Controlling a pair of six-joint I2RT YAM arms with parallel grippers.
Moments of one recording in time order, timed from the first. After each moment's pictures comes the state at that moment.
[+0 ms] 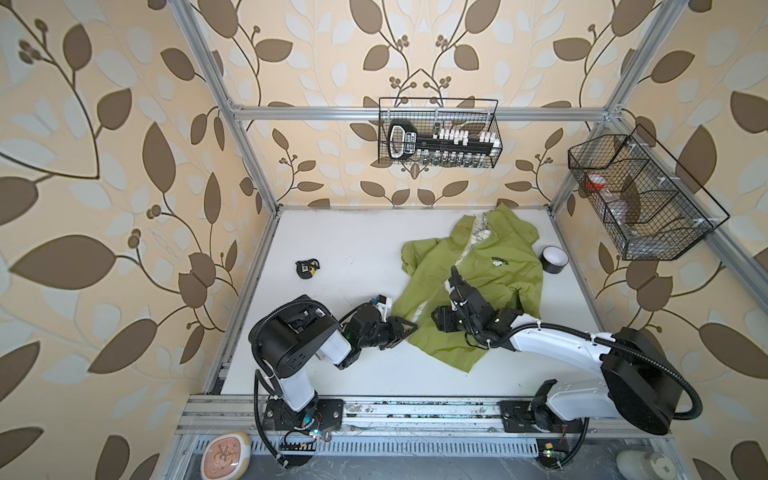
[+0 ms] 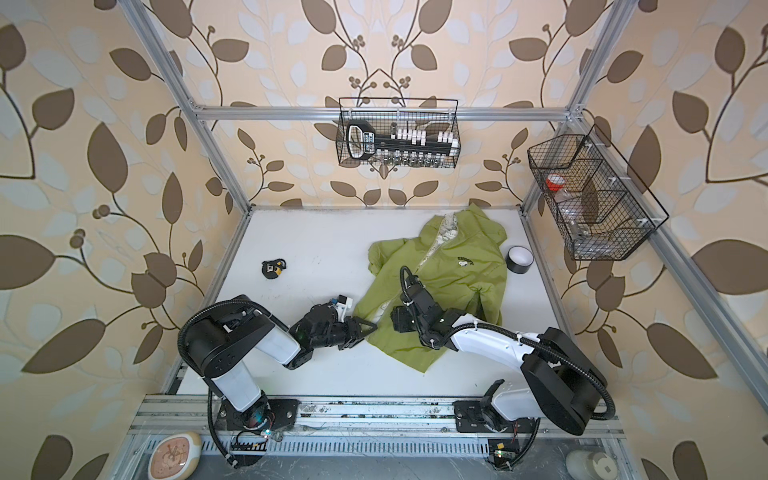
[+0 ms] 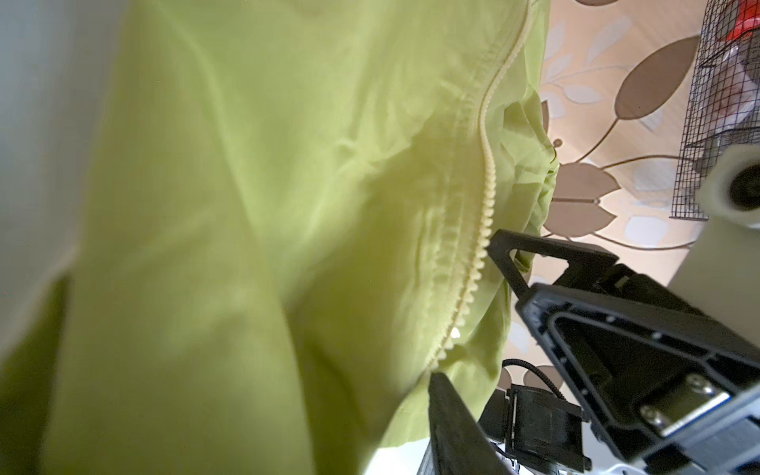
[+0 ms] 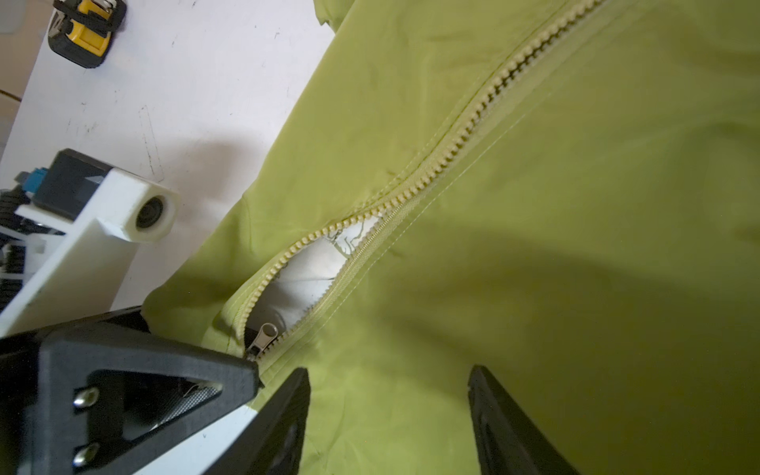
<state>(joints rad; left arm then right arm) -0.67 1.73 0.28 0.98 0.47 -1.21 0.75 1.35 0.64 -0.14 0.10 0.60</state>
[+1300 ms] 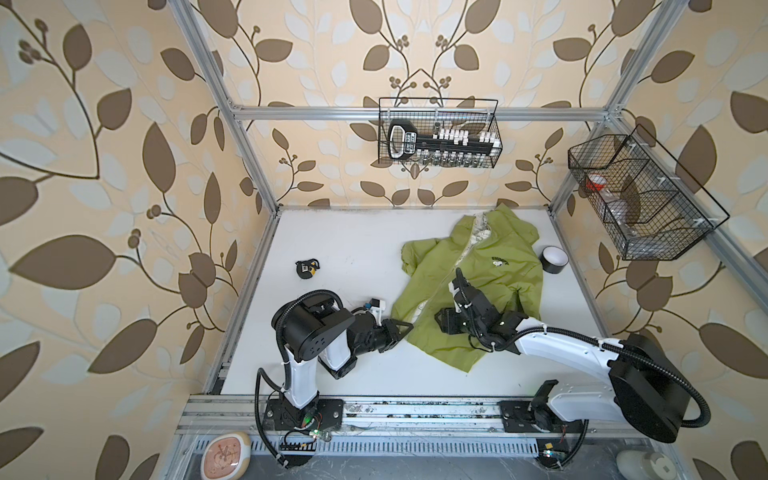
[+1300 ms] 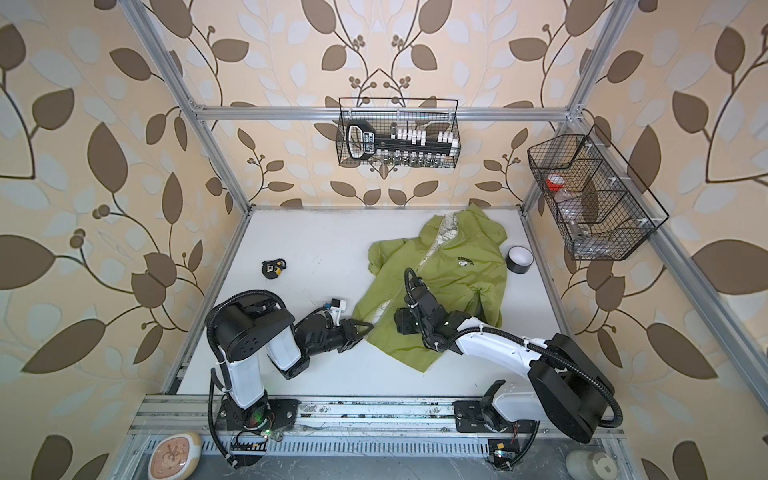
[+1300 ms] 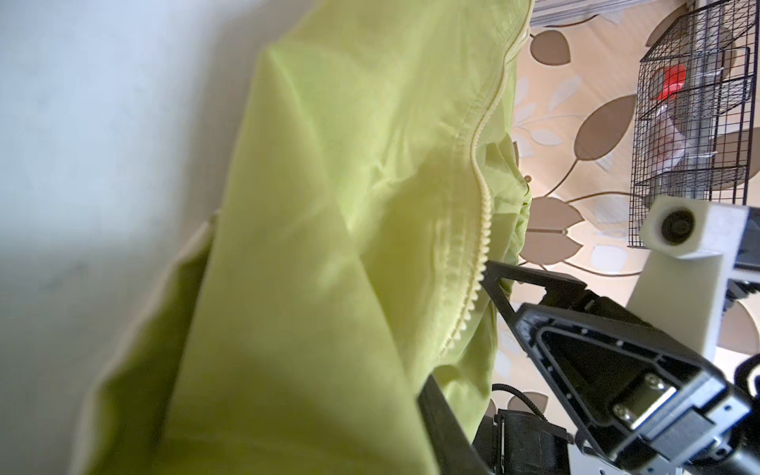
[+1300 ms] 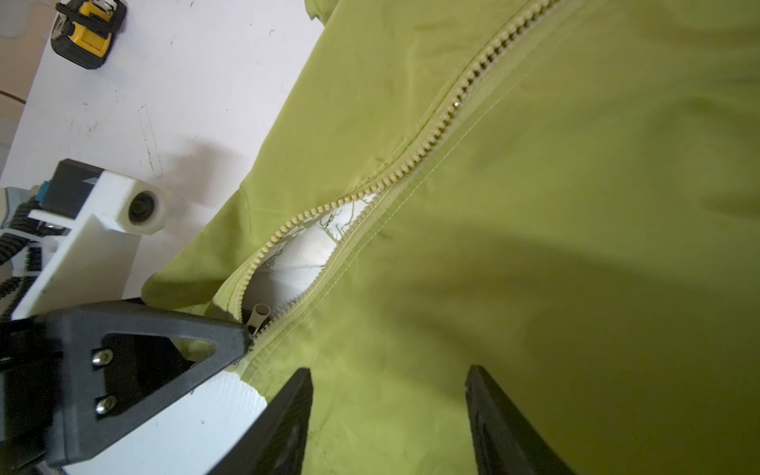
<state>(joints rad) -0.67 1.88 0.19 1.32 0.38 -1.29 0.74 1.31 0.61 -0.15 0.10 0.60</state>
